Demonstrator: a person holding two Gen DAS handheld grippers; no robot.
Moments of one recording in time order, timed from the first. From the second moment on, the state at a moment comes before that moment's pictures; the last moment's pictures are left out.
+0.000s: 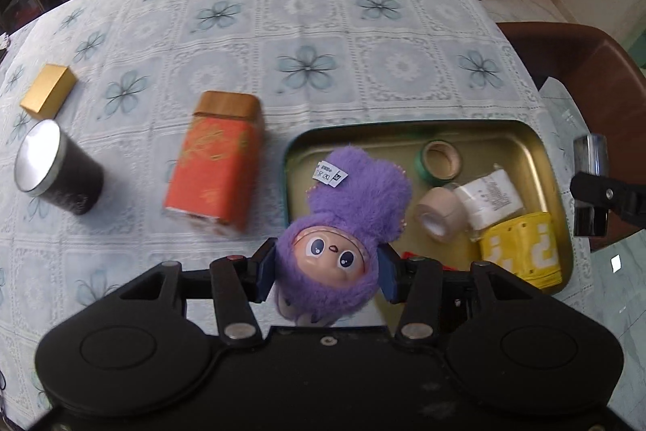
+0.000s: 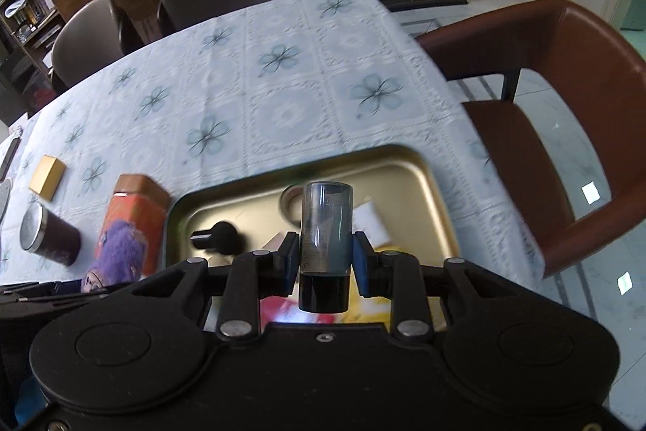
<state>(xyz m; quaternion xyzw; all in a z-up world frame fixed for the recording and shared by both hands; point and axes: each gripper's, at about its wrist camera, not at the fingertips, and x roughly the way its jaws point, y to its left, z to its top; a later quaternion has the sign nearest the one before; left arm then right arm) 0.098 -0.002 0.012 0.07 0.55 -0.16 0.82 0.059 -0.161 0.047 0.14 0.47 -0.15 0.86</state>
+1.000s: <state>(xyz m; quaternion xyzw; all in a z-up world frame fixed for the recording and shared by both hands) 0.065 -0.026 -0.013 0.10 0.57 -0.08 0.81 0.047 -0.162 0.014 0.11 0.52 -0.12 0.84</state>
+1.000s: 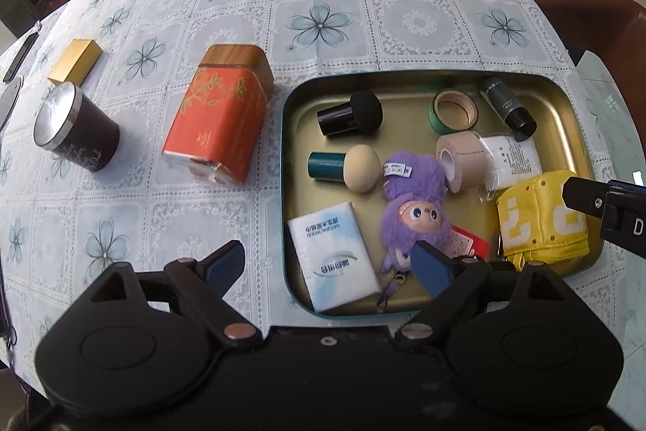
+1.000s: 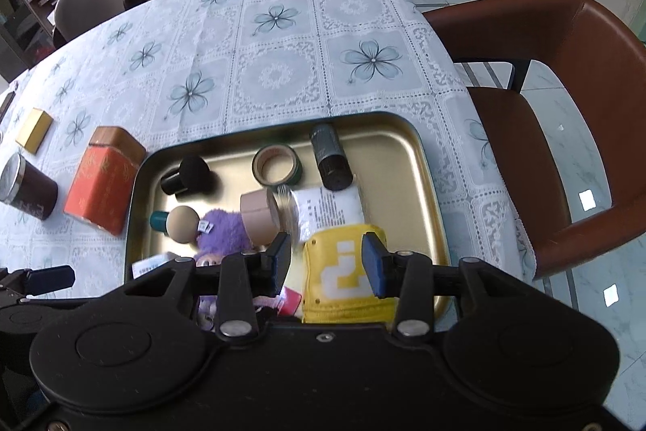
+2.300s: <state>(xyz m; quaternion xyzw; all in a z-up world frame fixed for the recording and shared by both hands) 0.037 -0.020 -0.019 0.10 0.58 -0.05 0.81 0.021 -0.156 0.003 0.08 0.54 -0.15 0.82</state>
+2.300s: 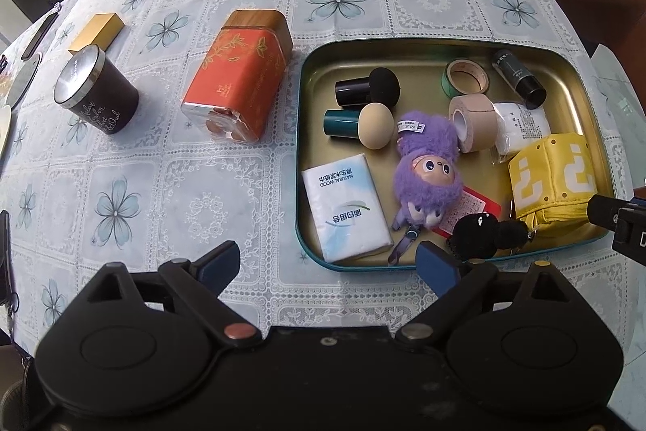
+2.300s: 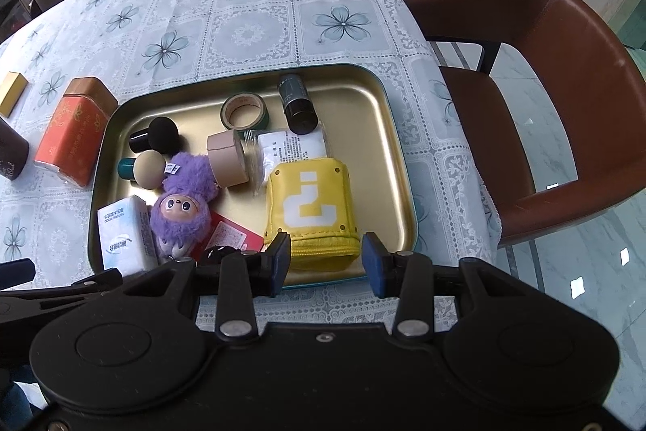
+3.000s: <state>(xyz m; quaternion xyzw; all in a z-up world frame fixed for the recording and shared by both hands) 0.047 -0.009 -0.023 0.08 0.58 -0.04 0.81 0.029 -0.147 0.000 0.06 0.55 -0.15 0.82</state>
